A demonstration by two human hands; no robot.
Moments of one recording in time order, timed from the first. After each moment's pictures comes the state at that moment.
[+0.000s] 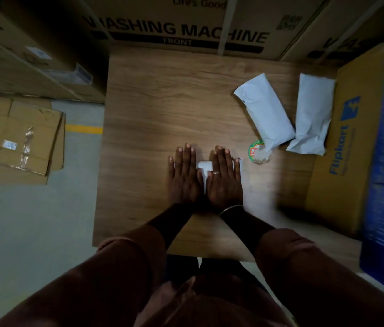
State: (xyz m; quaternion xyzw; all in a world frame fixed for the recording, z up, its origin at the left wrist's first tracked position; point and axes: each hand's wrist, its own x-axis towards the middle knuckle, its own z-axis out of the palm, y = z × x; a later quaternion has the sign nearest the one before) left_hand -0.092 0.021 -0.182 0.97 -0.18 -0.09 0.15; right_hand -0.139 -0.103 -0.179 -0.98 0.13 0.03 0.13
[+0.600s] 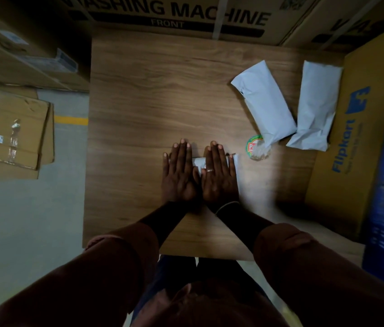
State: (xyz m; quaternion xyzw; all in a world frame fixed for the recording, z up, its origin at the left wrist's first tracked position) left_hand -0.092 0.018 -0.191 0.96 -0.20 -0.06 0.19; right_hand -0.138 -0.104 -0.192 -0.98 0.11 0.02 0.14
